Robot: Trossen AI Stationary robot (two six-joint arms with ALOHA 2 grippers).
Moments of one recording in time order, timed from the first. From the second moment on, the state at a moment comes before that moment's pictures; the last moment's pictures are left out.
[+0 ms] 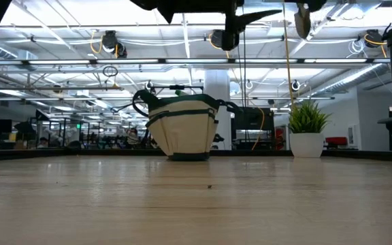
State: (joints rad) left arm 0.08 1.90 1.53 0.18 0.51 -0.82; right arm 0.35 0.88 0.59 0.67 1.21 -1.08
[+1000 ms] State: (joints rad) left arm -0.01 1.86 1.52 -0.26 0.02 -0.51; right arm 0.35 0.66 0.59 -0.02 0.69 0.36
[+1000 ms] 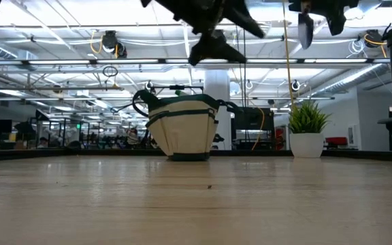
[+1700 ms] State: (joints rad) left arm 0.13 1.07 0.72 -0.01 0.02 -0.42; right arm 0.09 0.95 0.59 0.56 0.37 0.46
